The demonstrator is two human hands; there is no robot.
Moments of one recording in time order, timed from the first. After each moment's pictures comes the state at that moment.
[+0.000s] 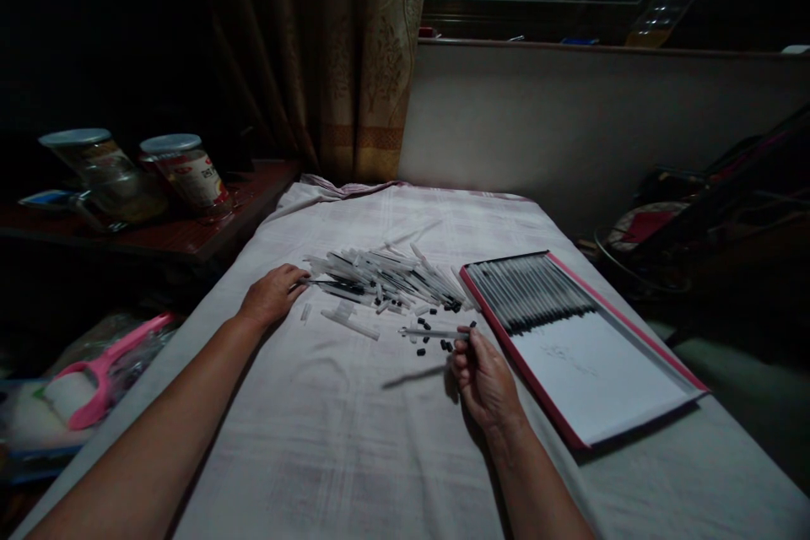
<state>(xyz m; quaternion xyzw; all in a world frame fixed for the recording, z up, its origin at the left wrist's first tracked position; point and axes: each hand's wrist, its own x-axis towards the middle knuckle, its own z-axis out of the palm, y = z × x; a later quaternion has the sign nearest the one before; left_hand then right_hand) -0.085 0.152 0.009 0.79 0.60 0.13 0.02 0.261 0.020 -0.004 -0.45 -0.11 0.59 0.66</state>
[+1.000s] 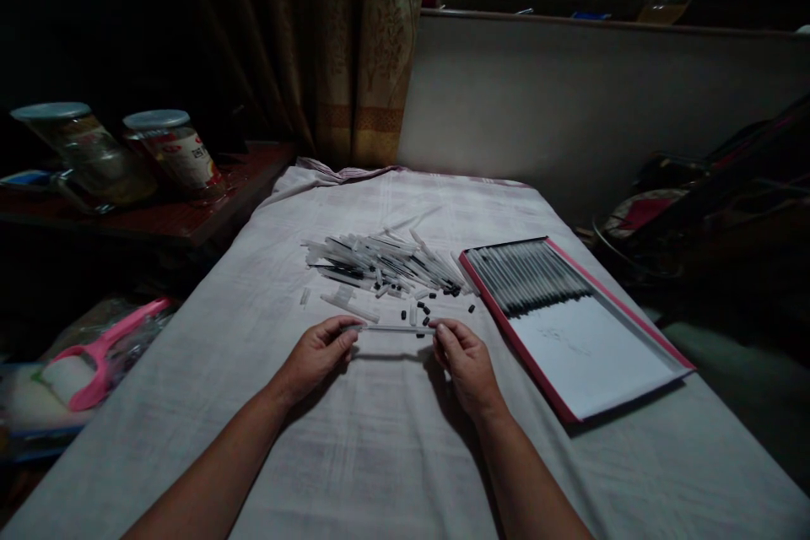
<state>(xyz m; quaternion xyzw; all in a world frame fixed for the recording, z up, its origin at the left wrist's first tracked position) 0.013 0.032 0.006 0.46 0.52 0.37 0.62 0.239 0.009 -0.001 -0.53 -0.32 0.53 0.58</state>
